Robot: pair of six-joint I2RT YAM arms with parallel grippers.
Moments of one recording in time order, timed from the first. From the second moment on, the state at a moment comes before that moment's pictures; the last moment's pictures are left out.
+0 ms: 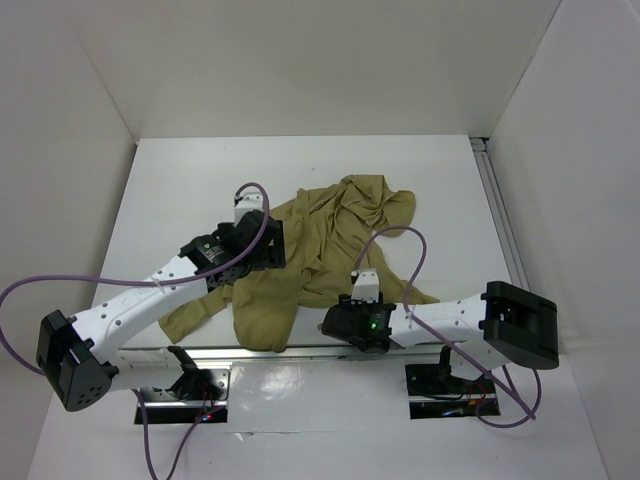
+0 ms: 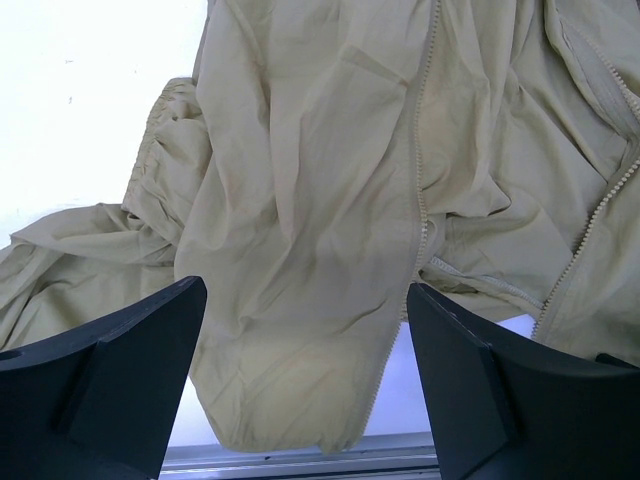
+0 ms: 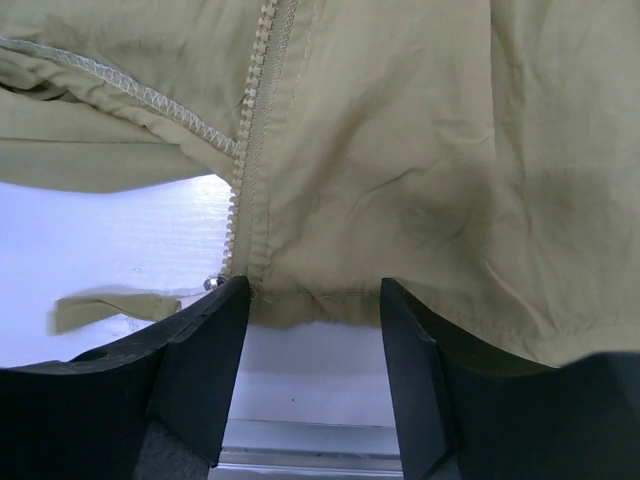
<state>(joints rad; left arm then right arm) -0.75 1.22 1.05 -0.73 -0.47 -0.66 1.28 1.39 0.59 -0.45 0.71 1.12</state>
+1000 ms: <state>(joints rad) -0.75 1.23 1.05 -0.75 -0.49 -0.66 1.37 1.45 0.73 -0.60 0.79 1.22</state>
